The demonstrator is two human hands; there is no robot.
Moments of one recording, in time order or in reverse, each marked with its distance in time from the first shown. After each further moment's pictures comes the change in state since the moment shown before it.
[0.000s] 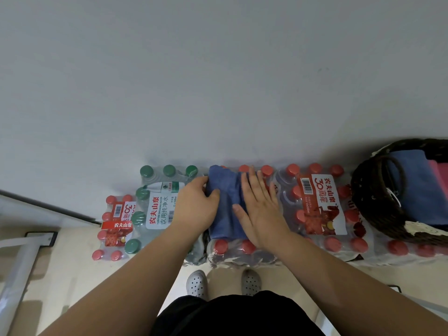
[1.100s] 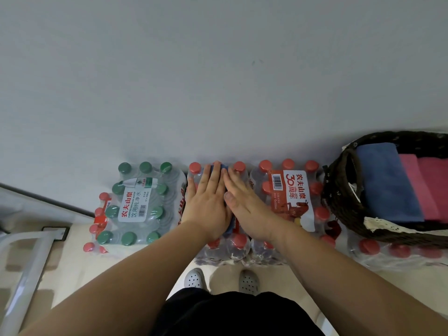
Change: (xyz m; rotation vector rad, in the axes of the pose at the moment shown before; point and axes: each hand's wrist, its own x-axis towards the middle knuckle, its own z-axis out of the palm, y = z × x) left_hand -0.019 0.022 0.098 0.881 -0.170 0.374; right_hand -0.023 0.053 -0.053 0.665 -0.273 -0.092
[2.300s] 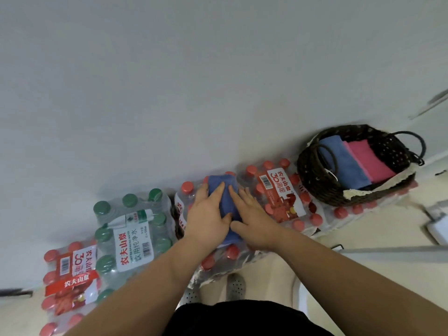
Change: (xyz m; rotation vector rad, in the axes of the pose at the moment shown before) left_hand 0.010 -0.058 -0.015 -0.672 0.024 0.252; right_hand 0.010 -0.037 0.046 -0.261 0.226 0.376
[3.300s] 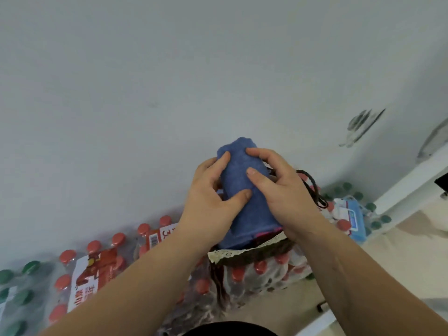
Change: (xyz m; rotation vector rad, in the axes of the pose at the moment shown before) left_hand 0.110 0.355 0.081 -0.616 0.185 0.174; right_hand -0.111 0.203 -0.293 0.885 0.586 -0.287
